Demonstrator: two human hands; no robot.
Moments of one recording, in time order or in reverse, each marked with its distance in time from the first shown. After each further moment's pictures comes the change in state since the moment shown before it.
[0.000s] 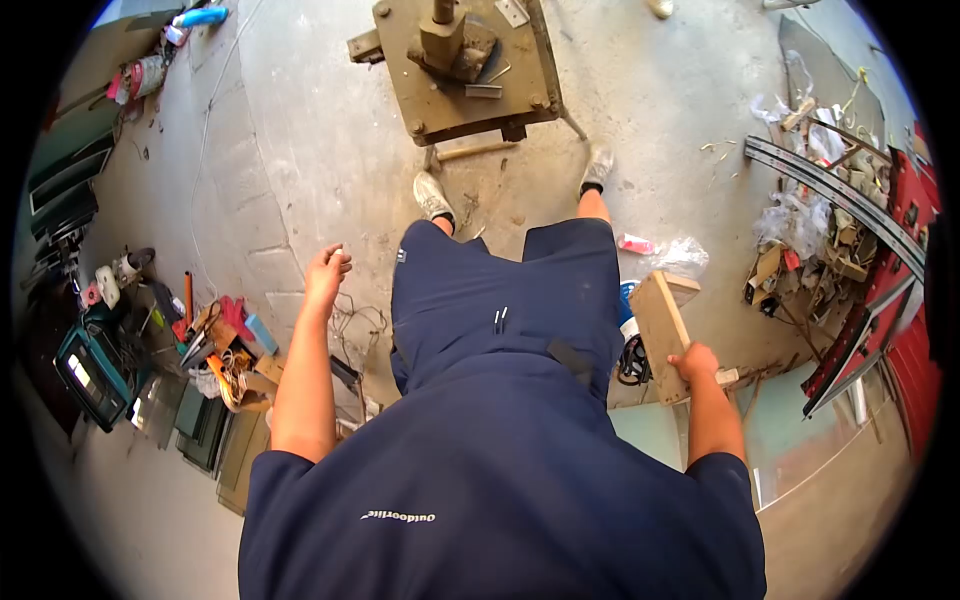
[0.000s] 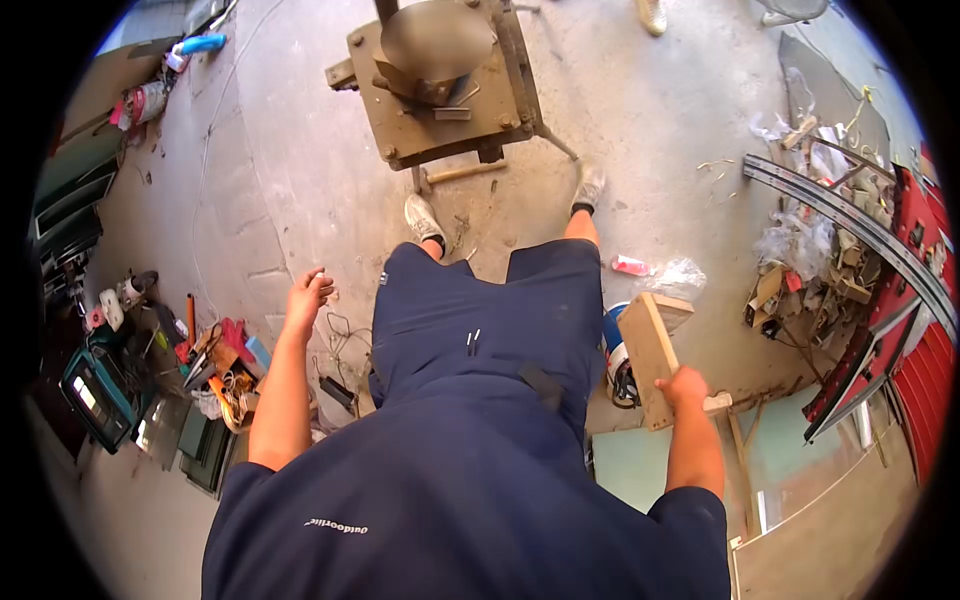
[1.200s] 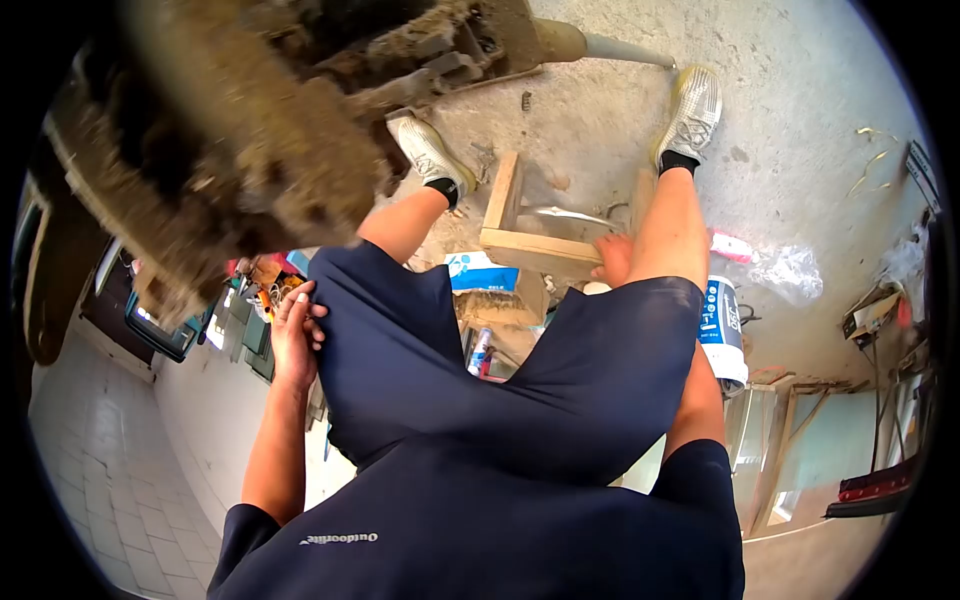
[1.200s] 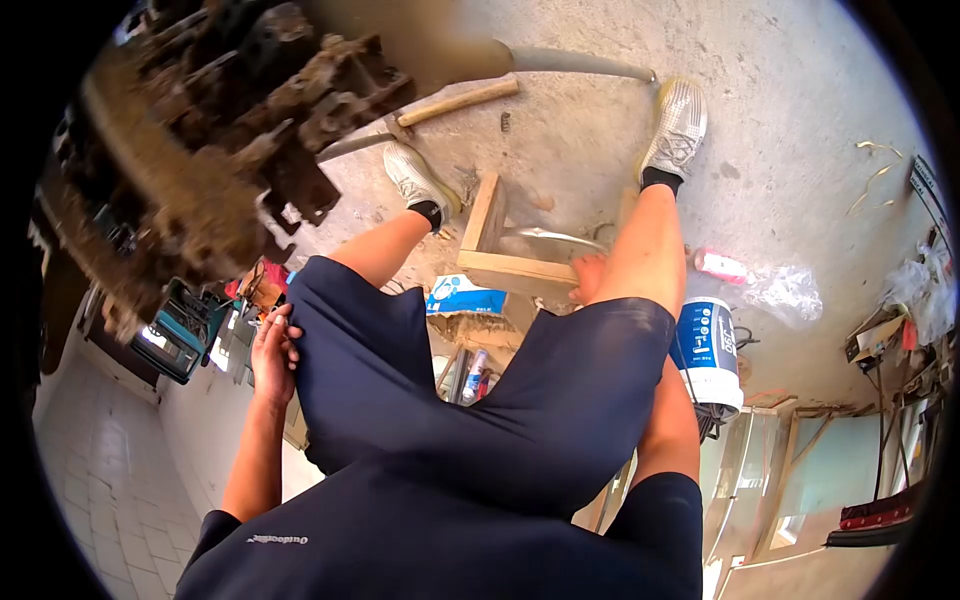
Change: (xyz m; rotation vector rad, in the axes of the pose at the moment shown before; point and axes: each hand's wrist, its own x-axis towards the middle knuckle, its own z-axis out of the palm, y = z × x) left_hand 0.059 0.027 0.199 -0.024 0.250 -0.282; right_hand 0.381 -0.405 0.125 0.184 0.044 -1.232
